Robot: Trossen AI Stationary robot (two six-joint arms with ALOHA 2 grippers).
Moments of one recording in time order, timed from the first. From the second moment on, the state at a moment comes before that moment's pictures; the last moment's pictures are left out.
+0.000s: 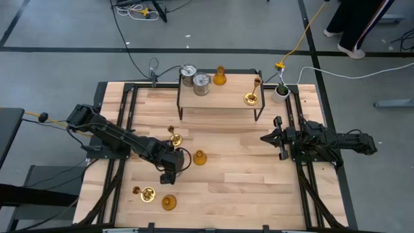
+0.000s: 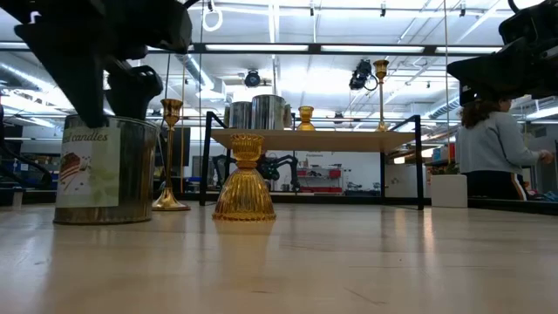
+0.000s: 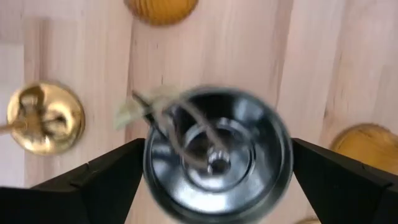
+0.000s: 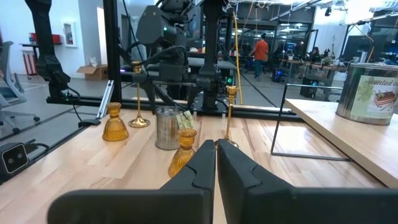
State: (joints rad) left arm -0.37 1.52 1.04 -0.81 -0.10 -0.47; right arm -0.03 0.00 0.02 0.03 -0.12 -0.07
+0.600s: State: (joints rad) left arm -0.34 1.53 0.97 -0.74 -0.07 -0.49; right arm -0.03 0.00 0.02 0.03 -0.12 -0.06
